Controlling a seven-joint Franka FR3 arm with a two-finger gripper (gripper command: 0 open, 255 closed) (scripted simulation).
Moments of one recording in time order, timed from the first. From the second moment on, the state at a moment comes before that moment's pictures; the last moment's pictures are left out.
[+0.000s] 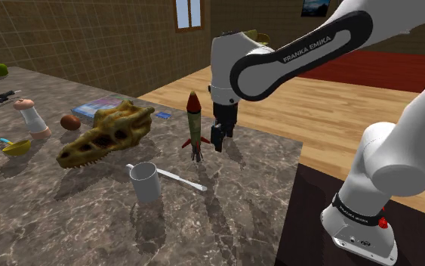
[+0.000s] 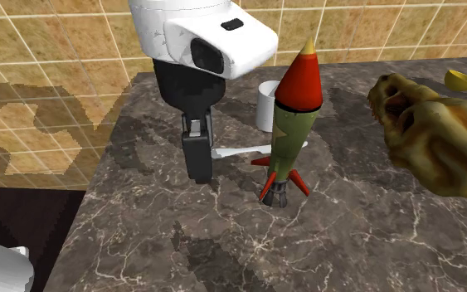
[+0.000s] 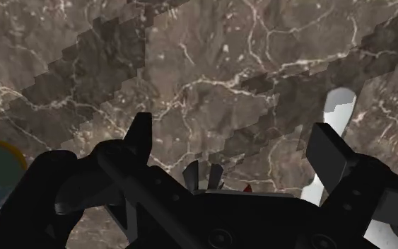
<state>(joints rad) 0.13 -0.27 0.20 -2.37 0.05 2.10 0.14</state>
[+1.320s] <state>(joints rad) 0.23 0.29 0.29 -2.01 -0.21 2.35 0.46</state>
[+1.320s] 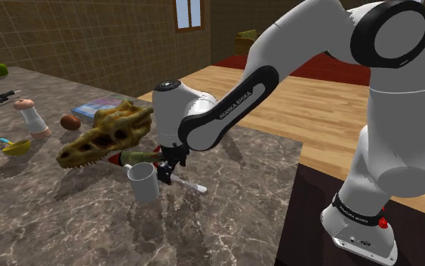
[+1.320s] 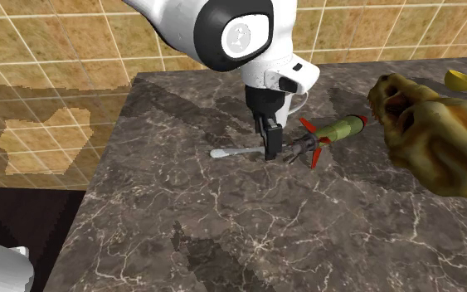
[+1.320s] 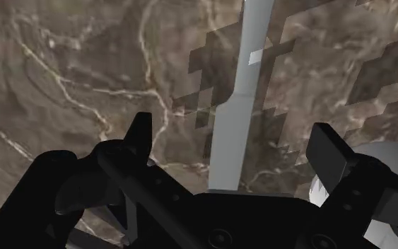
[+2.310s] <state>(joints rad) 0.24 0.29 0.29 -2.02 -0.22 2.37 0.46</state>
